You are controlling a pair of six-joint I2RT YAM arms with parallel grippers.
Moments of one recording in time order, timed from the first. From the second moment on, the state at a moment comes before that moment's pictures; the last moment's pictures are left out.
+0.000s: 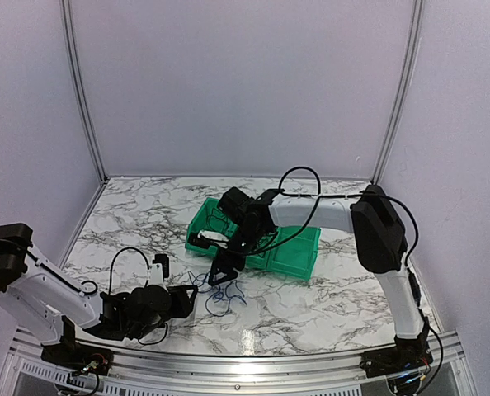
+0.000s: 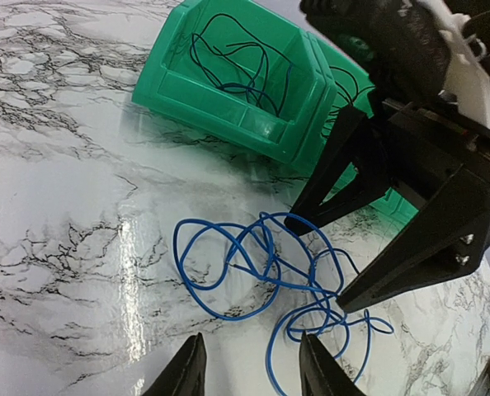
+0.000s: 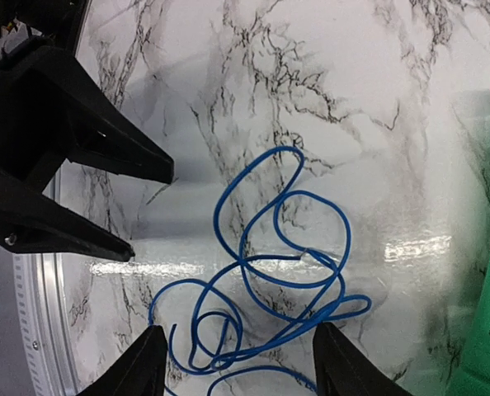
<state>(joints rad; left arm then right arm) -1.27 1.50 0.32 0.60 -0.66 -0.96 0.90 2.27 1.83 -0.78 -0.65 -0.34</state>
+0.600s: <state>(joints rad) -1.27 1.50 0.35 0.59 -0.67 -0.92 0.90 2.25 1.82 -0.77 -0.64 -0.28</state>
